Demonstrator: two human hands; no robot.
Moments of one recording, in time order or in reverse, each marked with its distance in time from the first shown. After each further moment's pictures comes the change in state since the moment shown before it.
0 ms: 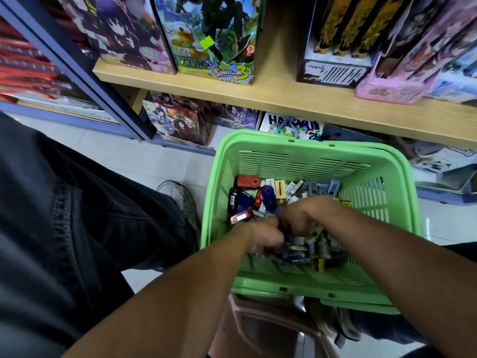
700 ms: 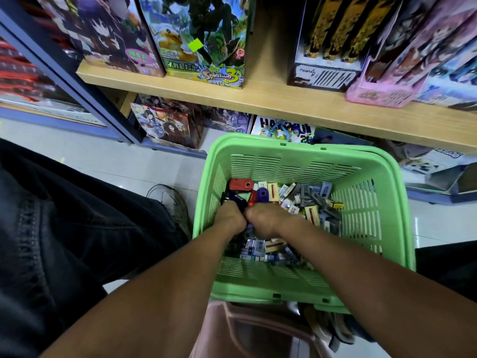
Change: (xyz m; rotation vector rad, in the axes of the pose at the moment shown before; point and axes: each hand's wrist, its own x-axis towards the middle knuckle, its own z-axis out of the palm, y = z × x) left_hand 0.023 -0.016 -0.049 0.322 0.675 -0.115; right_hand 0.009 -0.051 -0.001 0.168 0.494 -0.101
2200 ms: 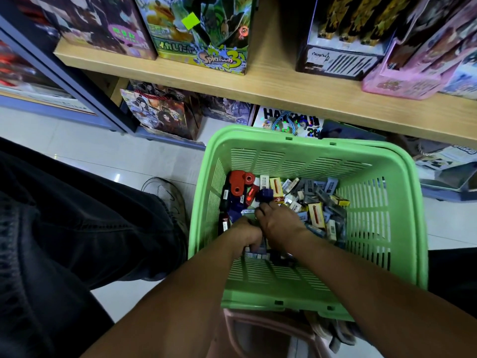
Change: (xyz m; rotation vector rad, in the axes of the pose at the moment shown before) left_hand -0.006 0.000 0.036 -0.403 -0.439 -0.166; right_hand 0.001 0.028 0.047 -0.360 0.095 0.071
